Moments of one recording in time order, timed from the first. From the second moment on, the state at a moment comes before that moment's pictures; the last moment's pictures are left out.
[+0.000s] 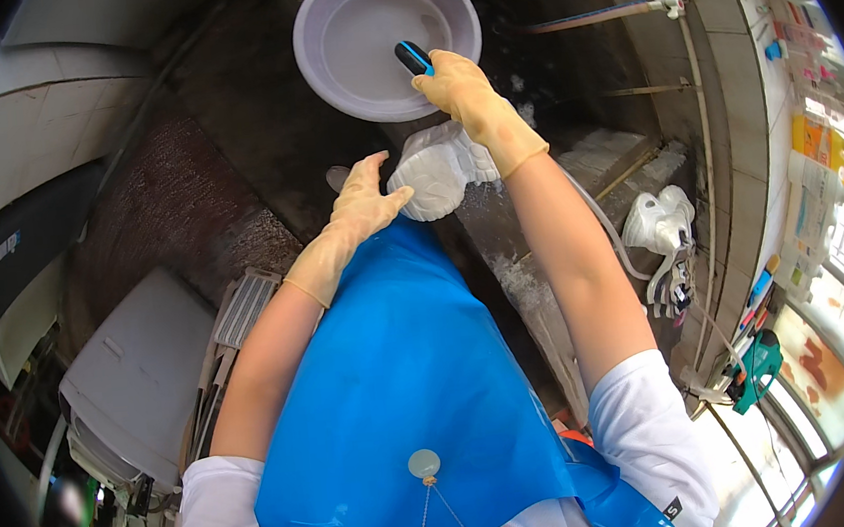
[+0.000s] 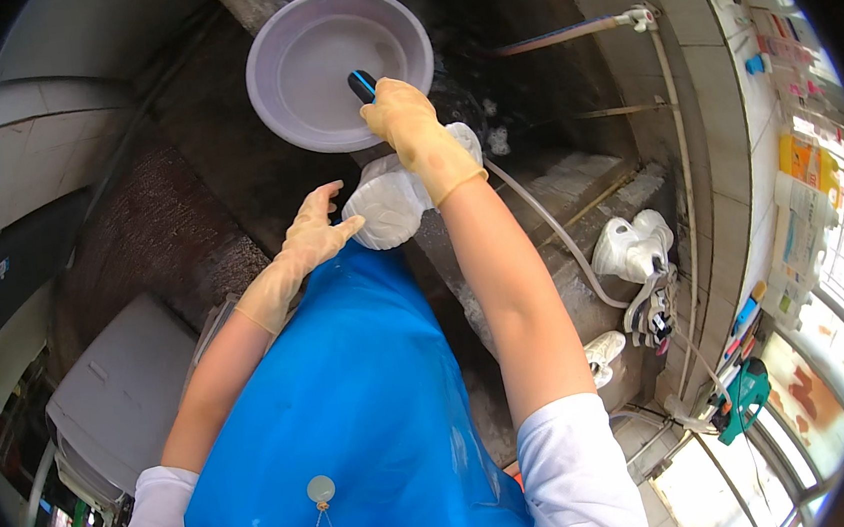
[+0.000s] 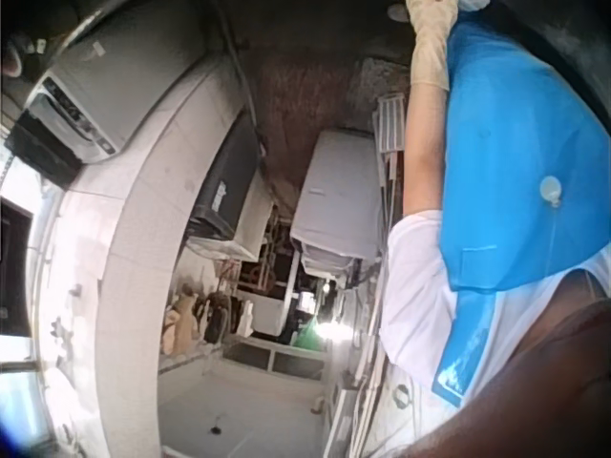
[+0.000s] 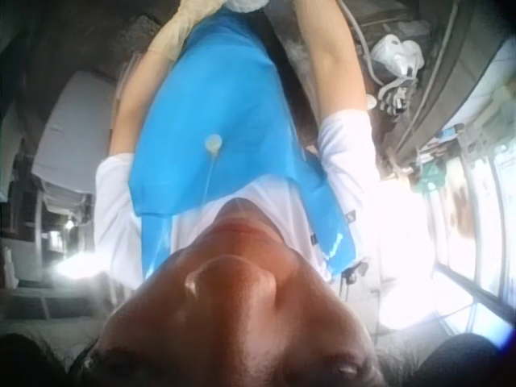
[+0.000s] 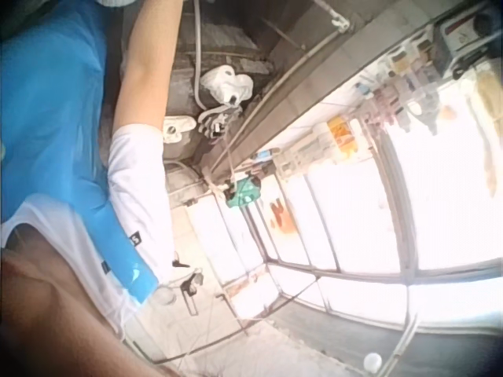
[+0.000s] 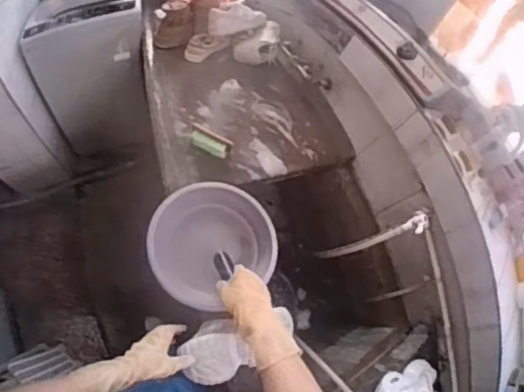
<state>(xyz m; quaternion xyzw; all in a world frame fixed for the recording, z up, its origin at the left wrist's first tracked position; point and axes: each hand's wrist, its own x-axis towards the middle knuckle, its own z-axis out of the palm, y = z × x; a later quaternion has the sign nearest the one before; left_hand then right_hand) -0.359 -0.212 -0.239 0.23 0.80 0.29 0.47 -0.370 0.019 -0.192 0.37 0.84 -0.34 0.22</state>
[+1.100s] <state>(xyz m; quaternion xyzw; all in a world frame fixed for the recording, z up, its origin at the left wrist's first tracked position) -0.324 -0.160 -0.260 0.17 0.84 0.28 0.44 -0.214 -0.035 -0.236 0.38 0.77 -0.50 0.11</state>
